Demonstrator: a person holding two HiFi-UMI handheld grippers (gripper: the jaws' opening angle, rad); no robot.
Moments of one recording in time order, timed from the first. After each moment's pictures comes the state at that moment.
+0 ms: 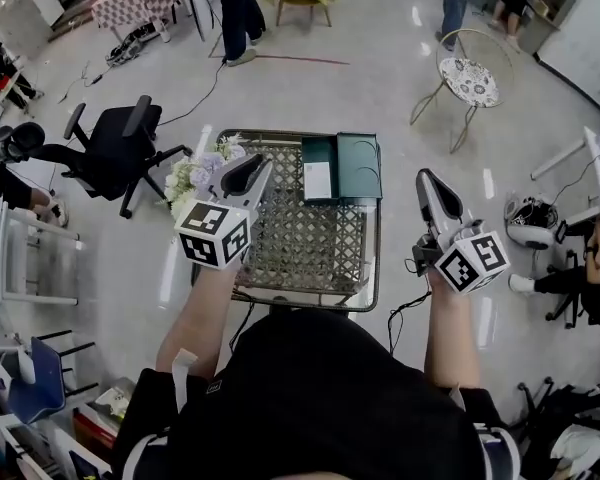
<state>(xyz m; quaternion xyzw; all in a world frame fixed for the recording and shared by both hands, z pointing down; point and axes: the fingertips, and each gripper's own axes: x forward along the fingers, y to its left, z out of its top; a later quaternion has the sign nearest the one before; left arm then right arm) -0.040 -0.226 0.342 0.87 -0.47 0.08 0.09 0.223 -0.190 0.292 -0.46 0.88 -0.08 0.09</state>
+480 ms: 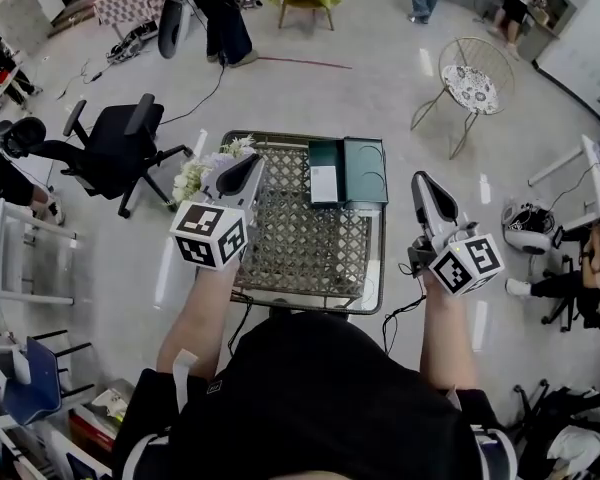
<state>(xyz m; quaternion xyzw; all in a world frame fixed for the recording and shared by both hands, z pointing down) -0.084 -0.232 0.334 0.87 -0.49 0.05 0.09 0.183 -0.196 0.289 -0.46 0.88 -0.06 0.08</state>
